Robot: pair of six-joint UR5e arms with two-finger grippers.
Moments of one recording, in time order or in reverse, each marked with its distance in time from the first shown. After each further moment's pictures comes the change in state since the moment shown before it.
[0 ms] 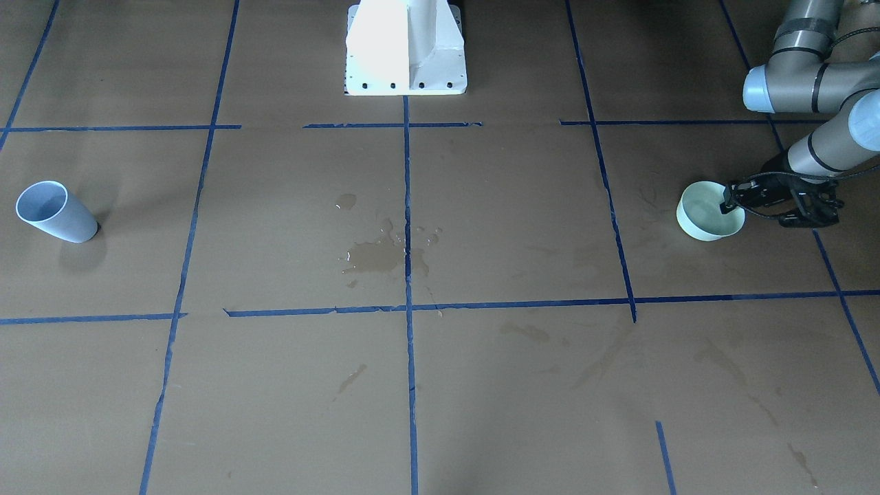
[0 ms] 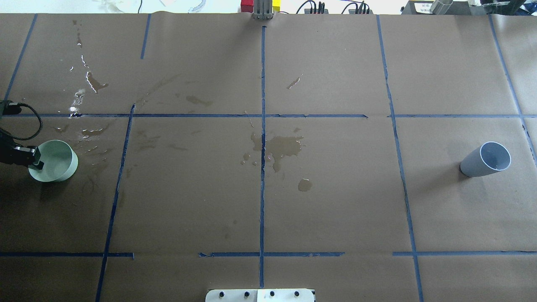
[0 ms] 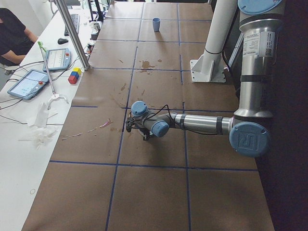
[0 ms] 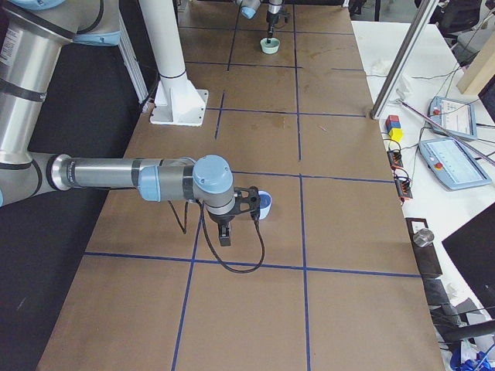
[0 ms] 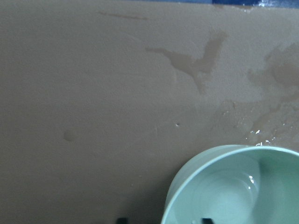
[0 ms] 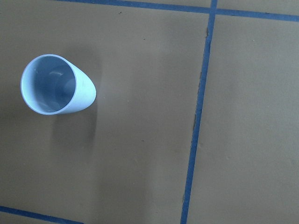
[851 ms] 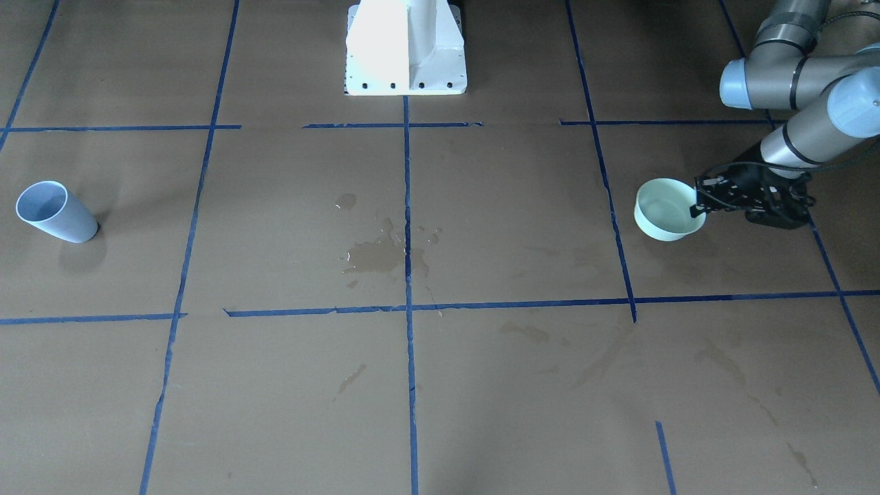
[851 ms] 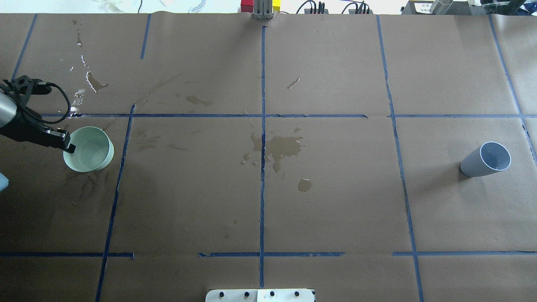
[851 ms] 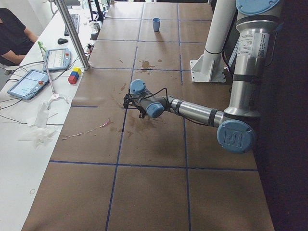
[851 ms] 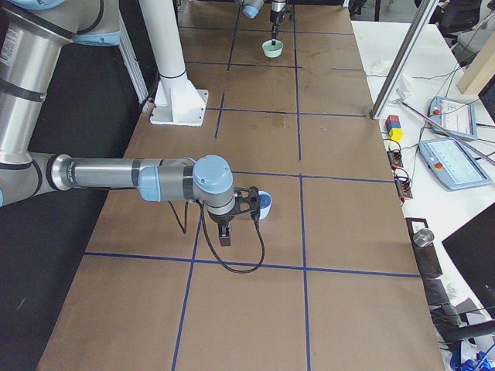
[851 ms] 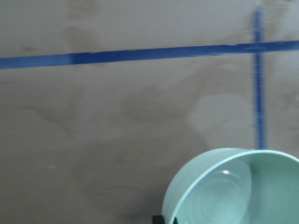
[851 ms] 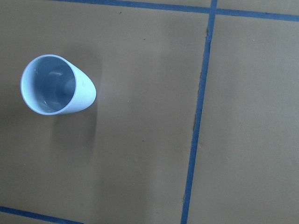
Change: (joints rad) left arm 0.061 -0.110 -0.158 0.019 -0.027 -0.080; right arm 0.000 0.000 0.000 0.000 0.001 0.002
